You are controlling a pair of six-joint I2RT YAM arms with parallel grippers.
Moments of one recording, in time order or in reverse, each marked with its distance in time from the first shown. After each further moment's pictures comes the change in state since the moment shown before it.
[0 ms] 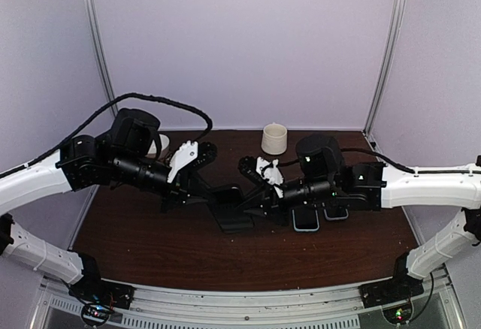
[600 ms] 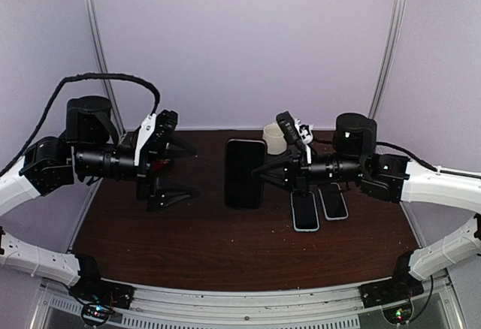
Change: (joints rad) left arm 0.002 -0.174 0.000 0.094 -0.019 -0.038; right arm -0.134 -0.141 -0.058 0.179 -0.182 0.290
